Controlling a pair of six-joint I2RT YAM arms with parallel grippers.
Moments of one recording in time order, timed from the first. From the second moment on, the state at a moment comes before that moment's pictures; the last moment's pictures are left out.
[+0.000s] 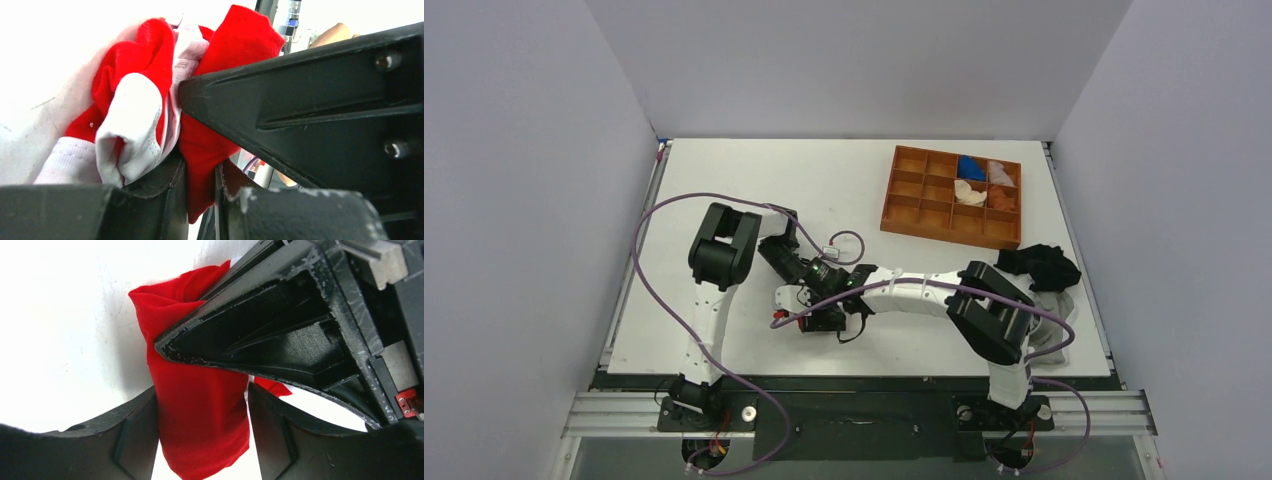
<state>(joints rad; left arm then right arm) -0.35 2.40 1.53 -1.50 0.98 0.93 1.07 1.89 1.24 -0.41 -0.05 -0.66</state>
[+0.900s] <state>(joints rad) -0.35 2.37 1.55 -1.52 0.96 0.88 1.06 1.90 1.26 -0.45 -0.10 -0.54</state>
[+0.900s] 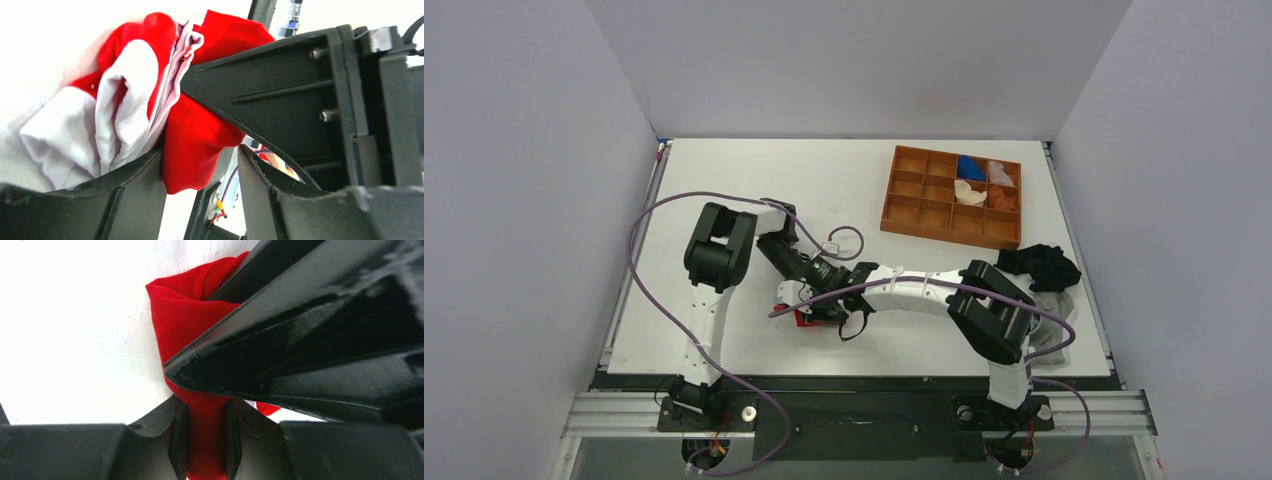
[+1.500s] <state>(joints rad) -0.31 2.24 1.52 -1.37 0.86 0.71 1.06 1.88 1.22 -0.44 -0.10 -0.46</state>
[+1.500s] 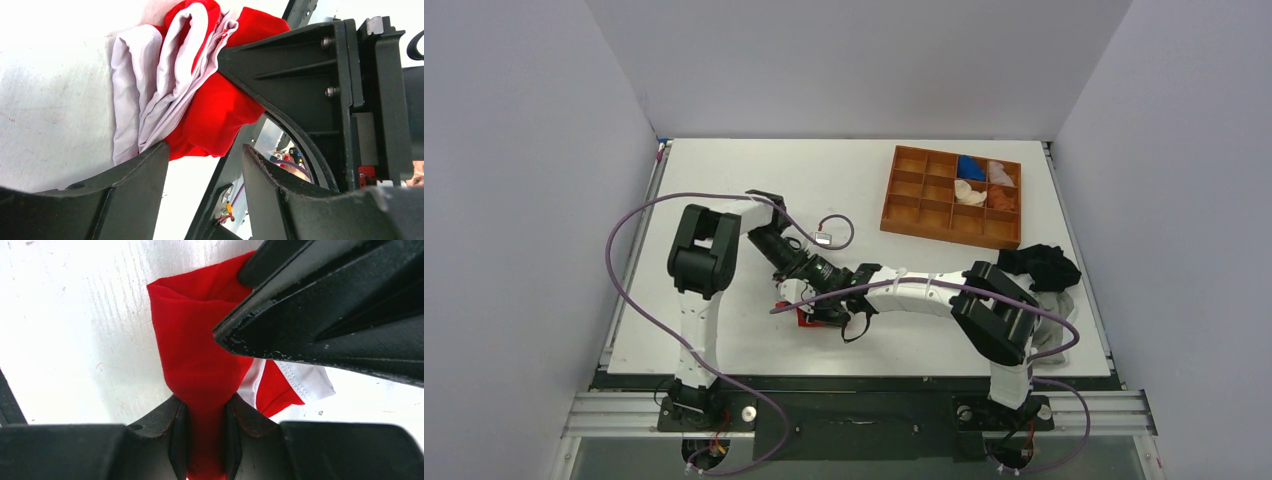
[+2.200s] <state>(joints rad) -0.33 2.21 1.49 -1.27 0.81 0.46 1.10 1.88 1.23 -0.47 -0.04 -0.53</state>
